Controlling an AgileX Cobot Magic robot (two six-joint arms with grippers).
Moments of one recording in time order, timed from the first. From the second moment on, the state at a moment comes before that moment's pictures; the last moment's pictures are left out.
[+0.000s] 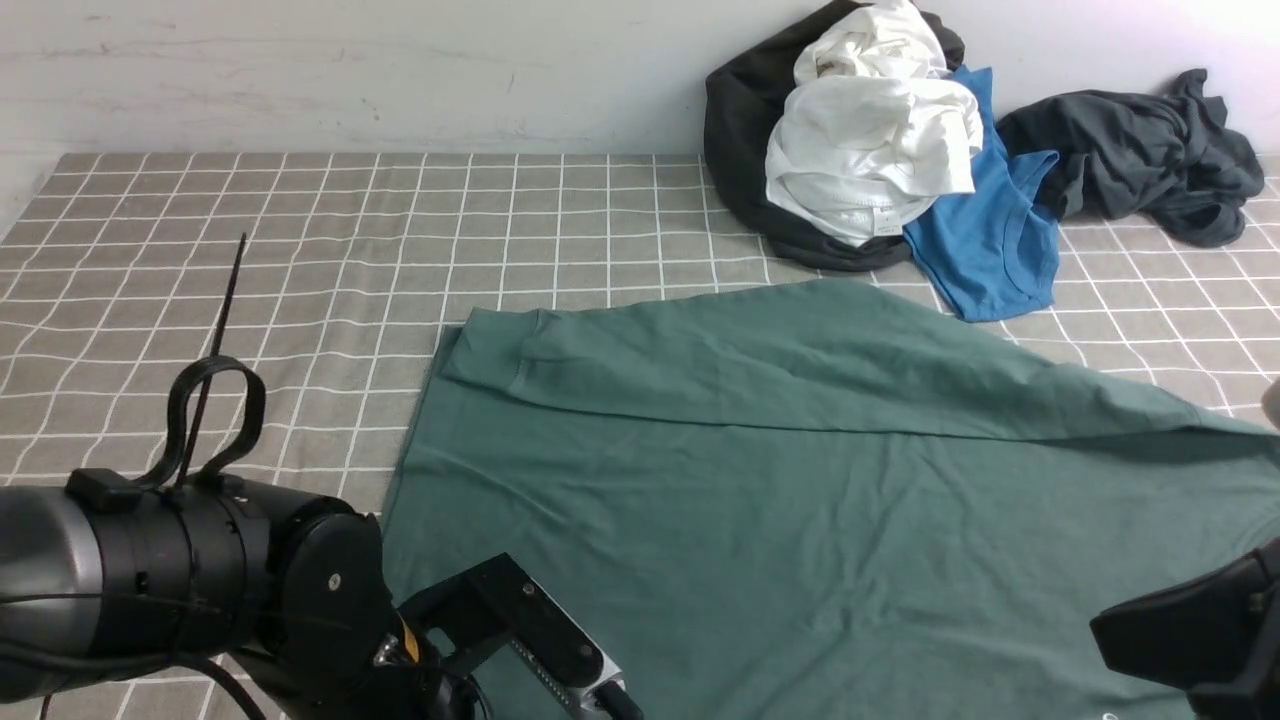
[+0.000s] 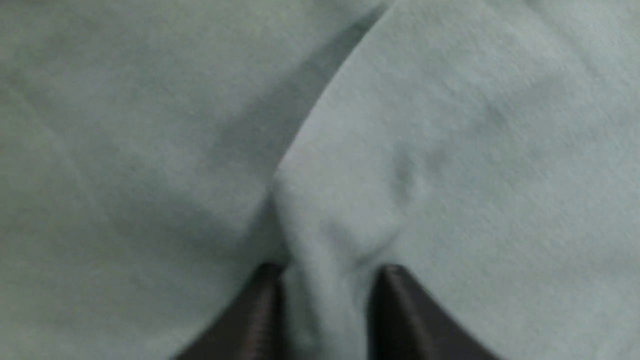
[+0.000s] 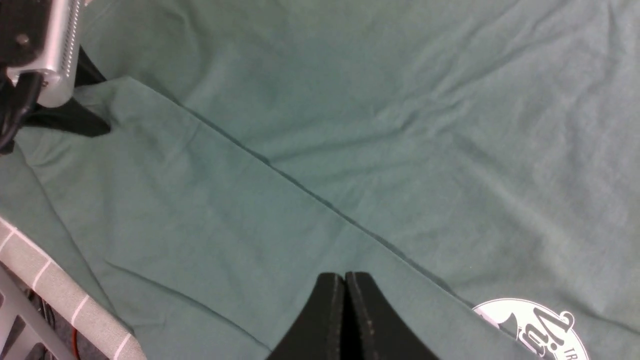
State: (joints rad) right arm 0.26 0.89 -0.74 0.48 1.05 -0.44; left arm -0.57 1.58 -0.68 -0.33 0.65 0.47
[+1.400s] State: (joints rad) right arm 0.26 0.98 -0.86 0.22 1.04 -0.30; left arm -0.25 2.01 -1.69 -0.14 0.95 0.22
